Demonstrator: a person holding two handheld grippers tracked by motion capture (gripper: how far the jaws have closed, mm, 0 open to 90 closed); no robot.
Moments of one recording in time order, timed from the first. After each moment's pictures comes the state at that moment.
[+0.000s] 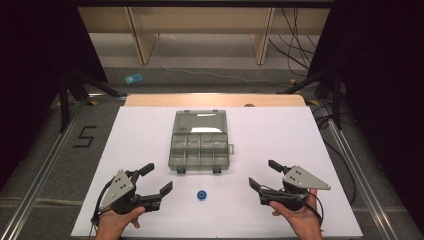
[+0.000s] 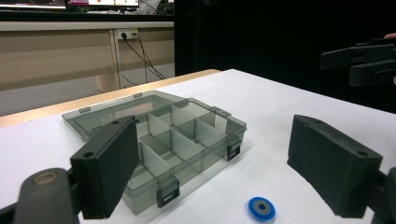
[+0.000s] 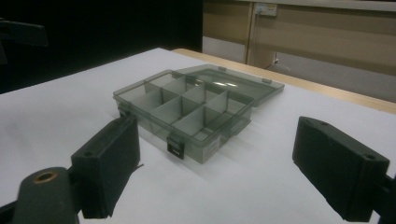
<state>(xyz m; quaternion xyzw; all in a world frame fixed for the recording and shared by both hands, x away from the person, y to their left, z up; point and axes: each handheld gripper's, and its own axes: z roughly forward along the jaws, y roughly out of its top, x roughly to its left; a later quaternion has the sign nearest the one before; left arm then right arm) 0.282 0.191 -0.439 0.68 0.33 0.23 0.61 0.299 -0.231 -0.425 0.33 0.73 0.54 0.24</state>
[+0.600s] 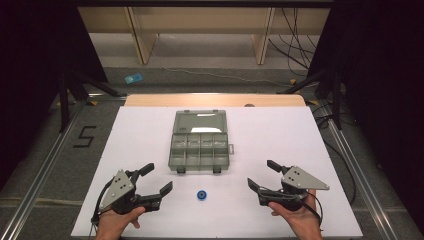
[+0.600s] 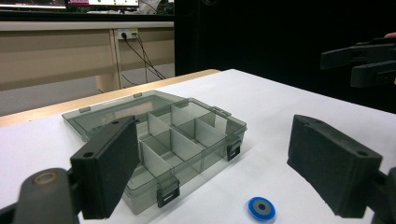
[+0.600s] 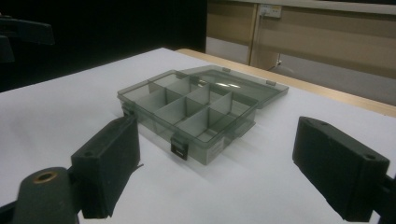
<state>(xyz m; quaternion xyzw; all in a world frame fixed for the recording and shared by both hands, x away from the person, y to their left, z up) 0.282 0.191 -0.439 0.68 0.33 0.23 0.61 0.298 -0.227 -0.425 0.33 0.73 0.55 0.23</state>
